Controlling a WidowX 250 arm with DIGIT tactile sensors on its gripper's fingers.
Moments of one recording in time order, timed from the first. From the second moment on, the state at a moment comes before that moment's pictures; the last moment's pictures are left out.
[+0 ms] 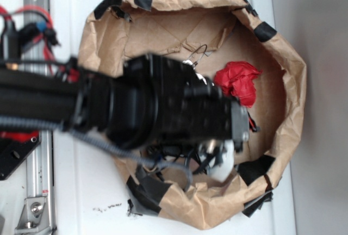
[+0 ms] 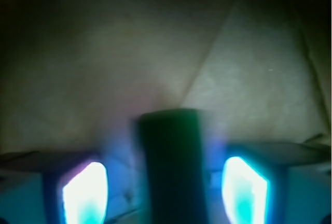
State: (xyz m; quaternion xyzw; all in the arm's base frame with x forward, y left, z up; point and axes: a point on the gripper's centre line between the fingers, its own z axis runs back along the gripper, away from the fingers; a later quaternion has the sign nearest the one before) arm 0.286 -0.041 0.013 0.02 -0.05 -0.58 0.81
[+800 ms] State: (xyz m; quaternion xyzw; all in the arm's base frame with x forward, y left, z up) arm 0.274 -0.002 0.108 0.02 -0.10 -0.27 0.96
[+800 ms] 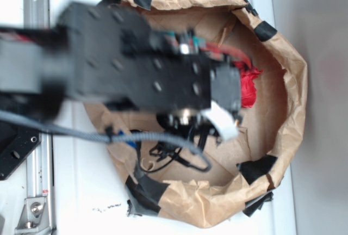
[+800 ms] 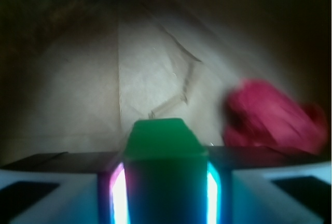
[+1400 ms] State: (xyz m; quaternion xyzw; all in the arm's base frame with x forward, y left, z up) arm 0.272 0.011 0.151 0.05 -0.04 0.09 0.99
